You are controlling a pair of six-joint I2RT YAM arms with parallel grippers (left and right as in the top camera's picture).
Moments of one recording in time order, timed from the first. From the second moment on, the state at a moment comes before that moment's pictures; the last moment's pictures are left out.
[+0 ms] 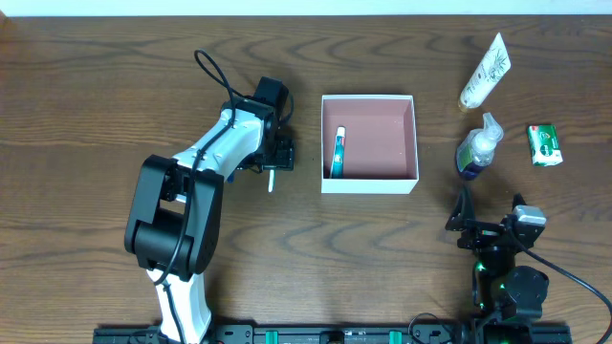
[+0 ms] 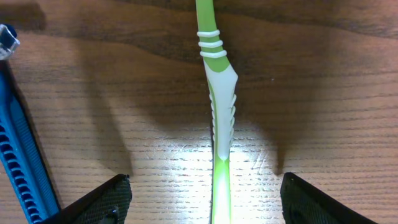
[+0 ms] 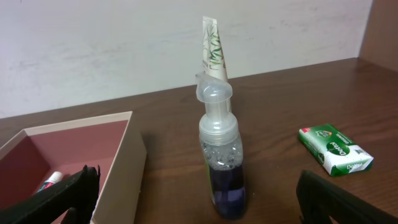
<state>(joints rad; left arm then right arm) -0.33 2.02 1.36 -0.81 0.00 -0.30 -0.06 0.01 0.01 -0.07 0.03 0.20</state>
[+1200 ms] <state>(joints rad) -0.33 2.04 1.37 -0.83 0.00 -0.31 -0.06 0.01 0.01 -0.07 0.03 0.20</state>
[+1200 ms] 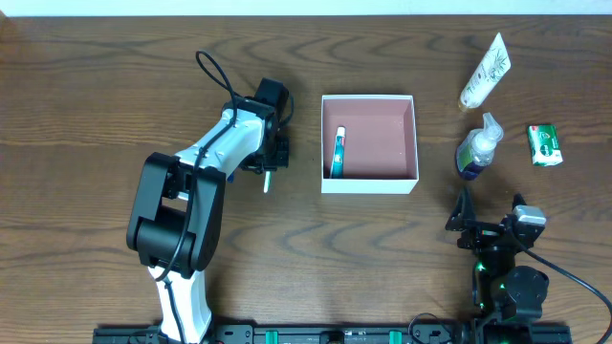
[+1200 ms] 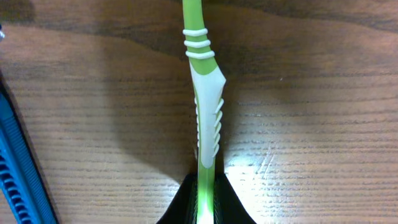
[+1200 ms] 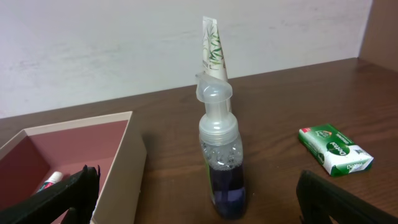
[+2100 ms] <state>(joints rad) -0.62 1.78 1.60 -0.81 0.07 -0.60 -0.06 0.01 0.01 -0.07 0.03 0.20</state>
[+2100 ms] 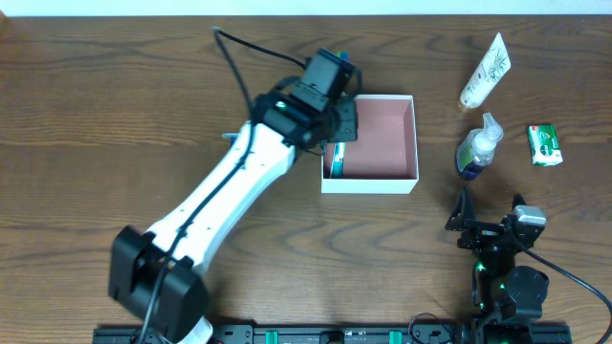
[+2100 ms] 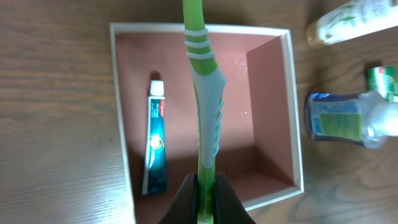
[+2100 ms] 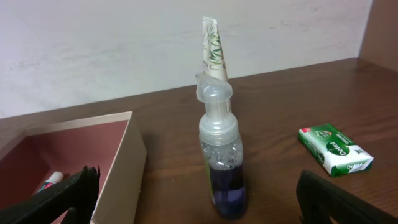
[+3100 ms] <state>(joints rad) -0.67 2.01 1.60 -0.82 -0.06 -0.59 -0.06 0.01 0.01 -0.07 0.03 0.20</state>
